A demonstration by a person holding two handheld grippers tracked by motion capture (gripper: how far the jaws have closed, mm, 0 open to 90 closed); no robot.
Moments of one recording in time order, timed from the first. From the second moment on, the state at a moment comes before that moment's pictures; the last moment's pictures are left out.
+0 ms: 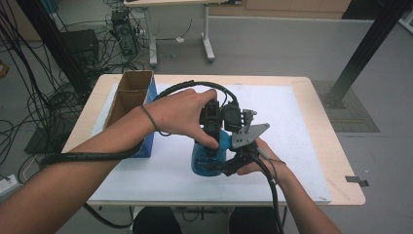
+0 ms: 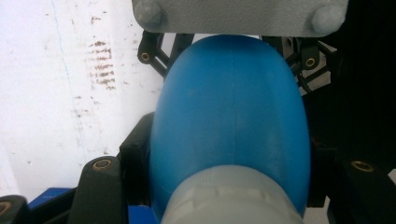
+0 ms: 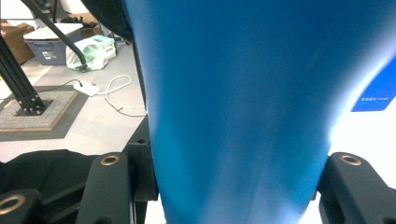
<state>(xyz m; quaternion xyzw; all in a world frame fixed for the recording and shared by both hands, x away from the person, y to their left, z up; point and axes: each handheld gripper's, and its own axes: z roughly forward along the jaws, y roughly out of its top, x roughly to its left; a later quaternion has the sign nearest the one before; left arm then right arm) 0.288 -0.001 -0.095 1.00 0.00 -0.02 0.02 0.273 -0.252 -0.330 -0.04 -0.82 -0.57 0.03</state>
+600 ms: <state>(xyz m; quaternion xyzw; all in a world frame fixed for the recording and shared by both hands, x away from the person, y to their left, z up) 0.284 0.001 -0.086 1.00 0.00 -0.01 0.02 0.271 -0.257 -0.336 -0.06 -0.81 -0.59 0.04</state>
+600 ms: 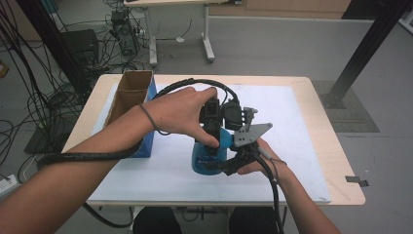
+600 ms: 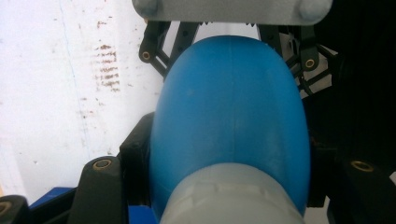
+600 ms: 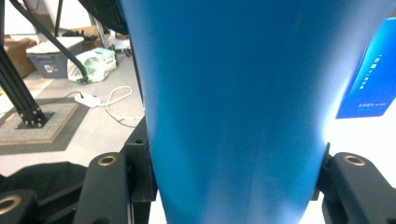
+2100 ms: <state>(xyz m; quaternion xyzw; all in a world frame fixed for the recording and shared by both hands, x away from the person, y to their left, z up) 0.286 0.000 -0.076 1.00 0.01 0.00 0.03 0.261 -0.275 -0.357 -0.08 -0.77 -0.64 0.02</state>
